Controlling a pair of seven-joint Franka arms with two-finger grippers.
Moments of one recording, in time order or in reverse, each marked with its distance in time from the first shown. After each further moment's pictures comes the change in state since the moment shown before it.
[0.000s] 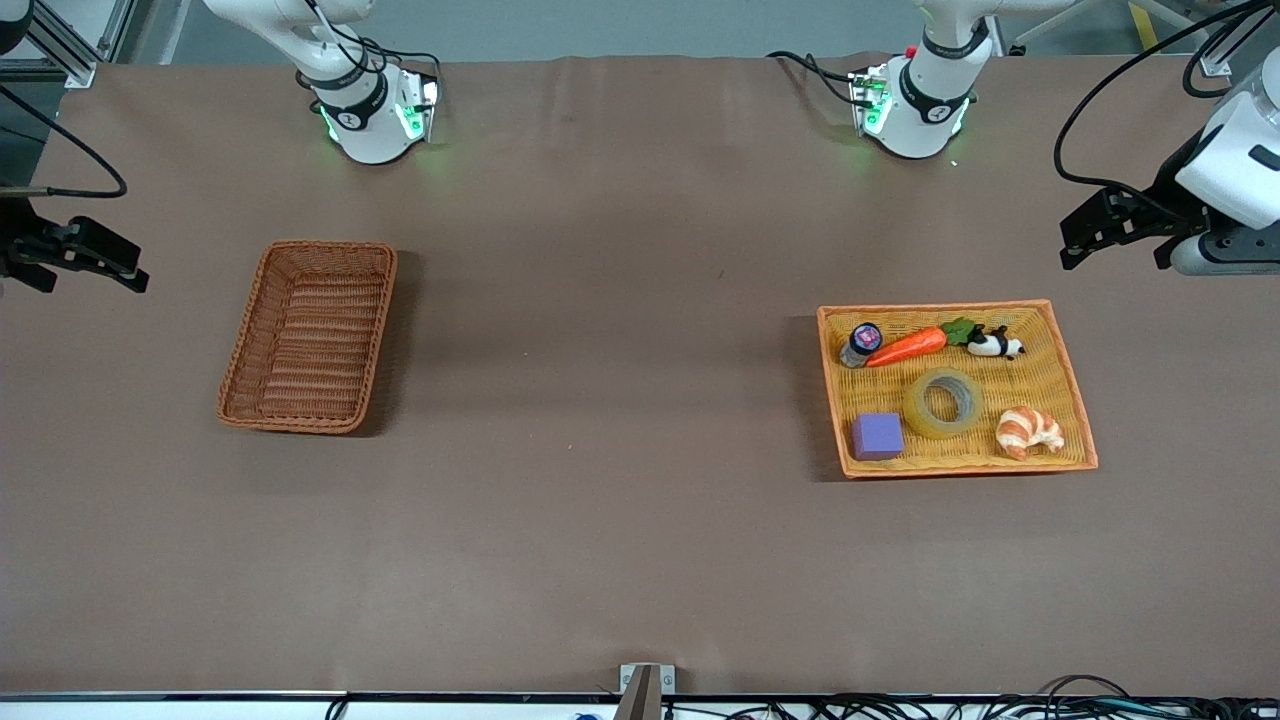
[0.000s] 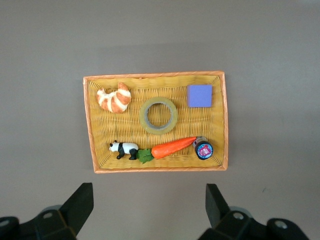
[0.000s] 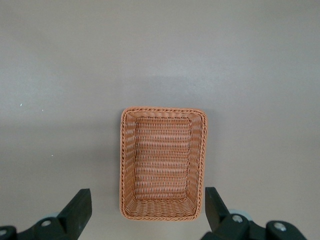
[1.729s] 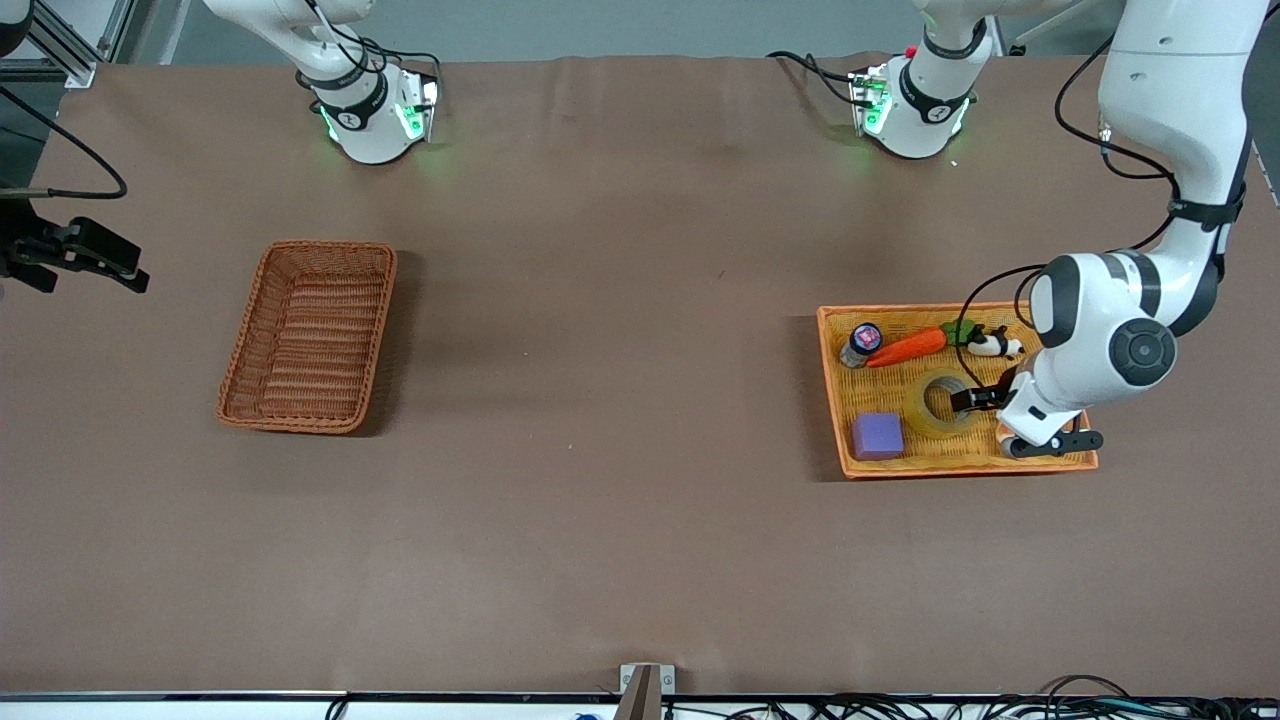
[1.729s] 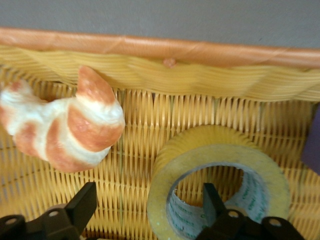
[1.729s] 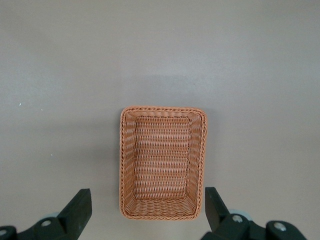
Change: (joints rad) left arm 0.065 0.490 0.057 -0.411 0.027 0.759 -0.020; right arm 0.000 0.000 -0.002 -0.004 0.000 0.000 0.000
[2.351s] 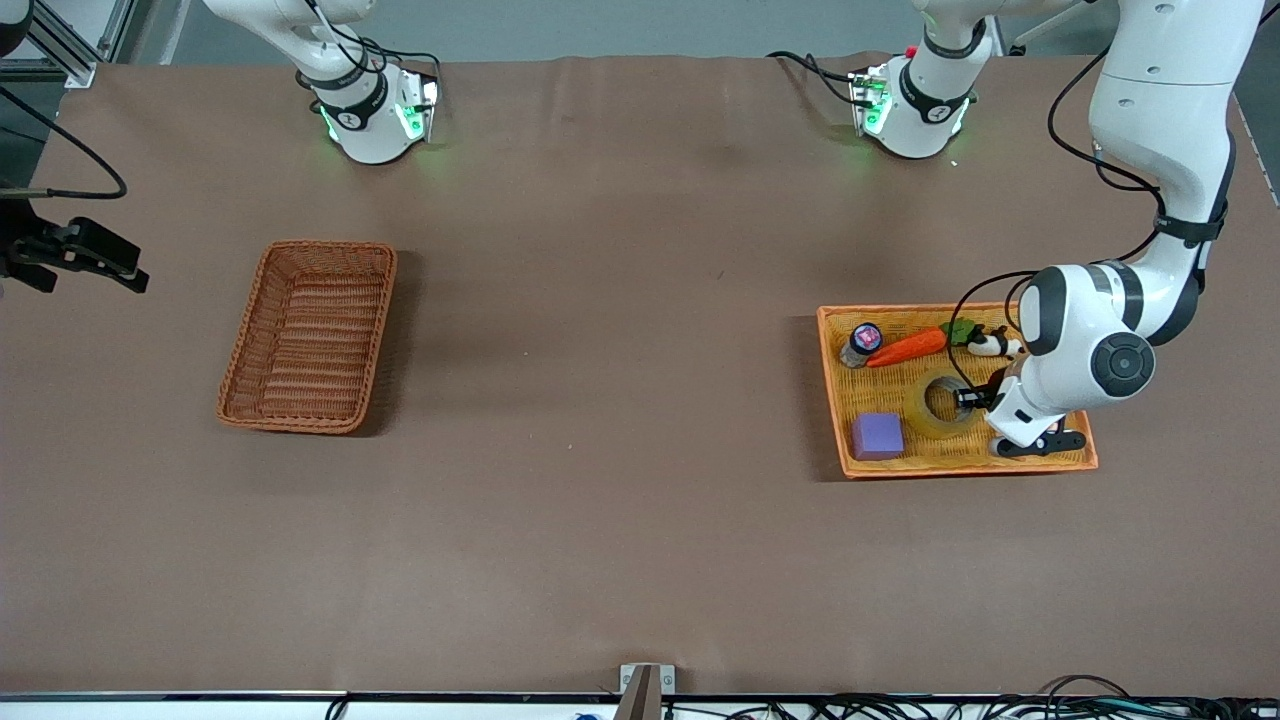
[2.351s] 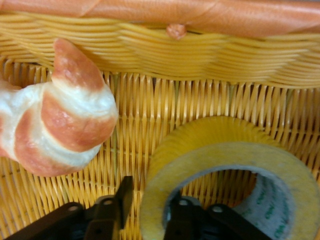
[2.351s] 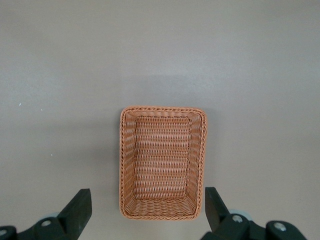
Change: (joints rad) left arm 0.000 0.030 0.002 -0.001 0.000 -0.006 0.000; right arm 0.000 0.000 0.000 0.000 0.000 0.000 0.000
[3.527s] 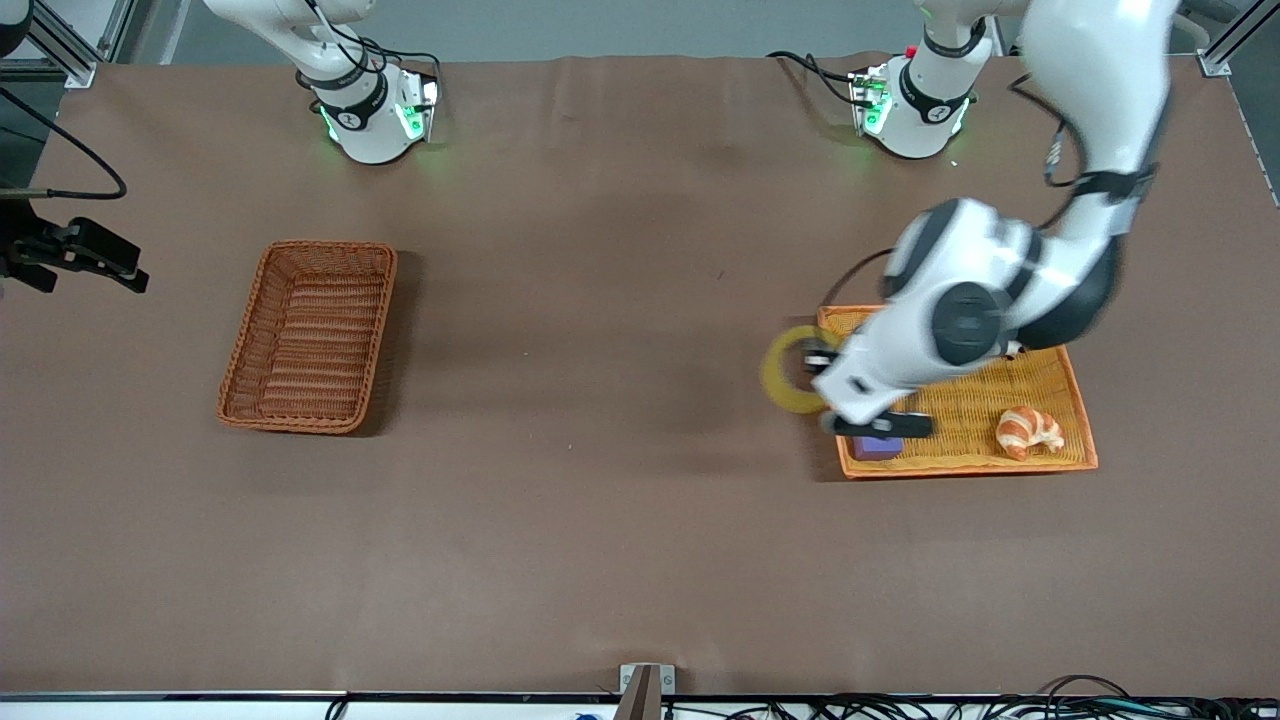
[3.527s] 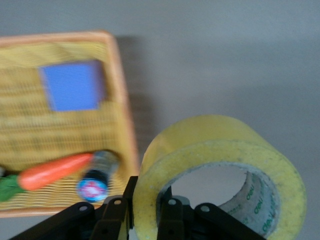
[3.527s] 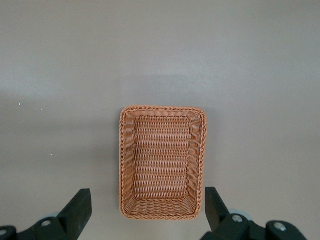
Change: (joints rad) left arm -0.101 0.040 -0.477 0.440 0.080 -0.495 -0.396; right arm 0.000 0.000 -0.001 -0.001 0.000 -0.001 0.000
